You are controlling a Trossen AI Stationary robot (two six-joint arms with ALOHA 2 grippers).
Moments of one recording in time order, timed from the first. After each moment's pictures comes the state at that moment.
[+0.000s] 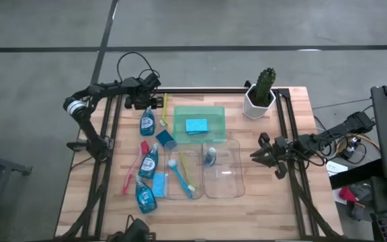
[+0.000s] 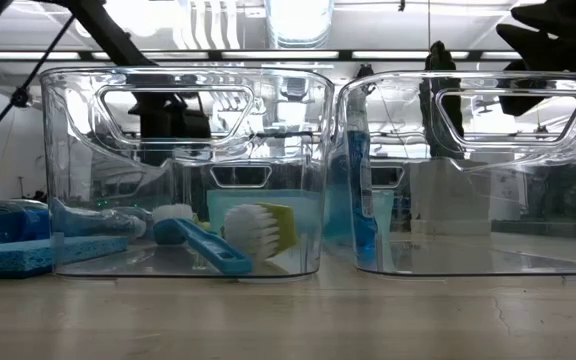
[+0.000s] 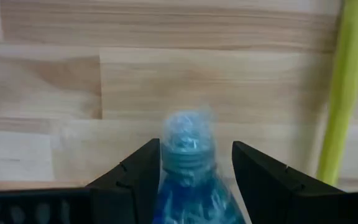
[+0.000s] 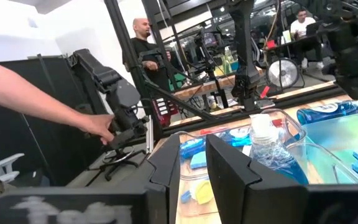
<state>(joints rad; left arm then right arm) 0.86 1.69 1.06 -0.73 -0.10 -0.73 0.38 0.37 0.01 0.50 0.18 0.34</state>
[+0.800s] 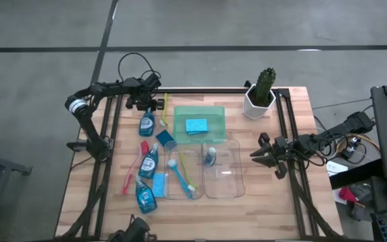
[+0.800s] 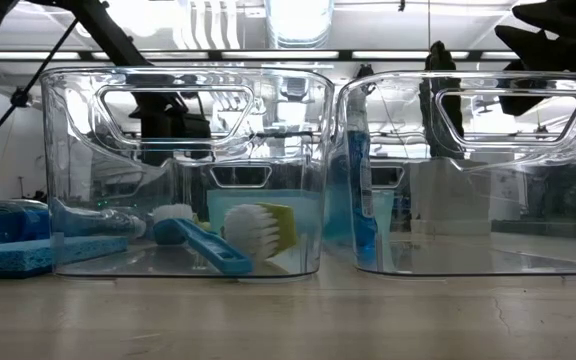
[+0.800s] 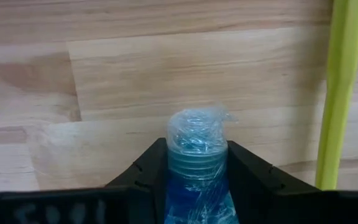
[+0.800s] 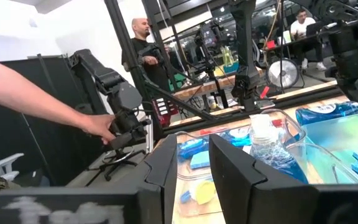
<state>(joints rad) 0.87 1.72 1.06 -0.72 -0.05 -0.64 0.38 0.37 0.01 0.50 0.18 0.34</state>
